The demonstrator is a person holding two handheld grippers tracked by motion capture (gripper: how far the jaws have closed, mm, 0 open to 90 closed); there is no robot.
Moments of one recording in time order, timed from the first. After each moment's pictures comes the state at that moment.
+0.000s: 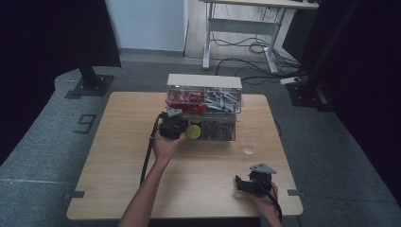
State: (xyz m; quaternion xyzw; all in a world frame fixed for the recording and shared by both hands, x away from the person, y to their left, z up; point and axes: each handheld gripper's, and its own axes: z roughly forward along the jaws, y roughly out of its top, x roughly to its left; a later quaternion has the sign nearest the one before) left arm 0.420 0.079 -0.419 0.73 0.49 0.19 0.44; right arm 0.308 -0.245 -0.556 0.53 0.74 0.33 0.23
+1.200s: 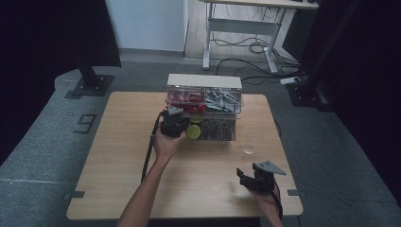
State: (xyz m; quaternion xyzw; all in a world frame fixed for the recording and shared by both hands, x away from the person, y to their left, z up) left arm 0.426 0.077 -0.417 0.74 0.48 0.19 0.44; right arm 0.297 -0.245 -0.518 0.53 0.70 0.43 0.23
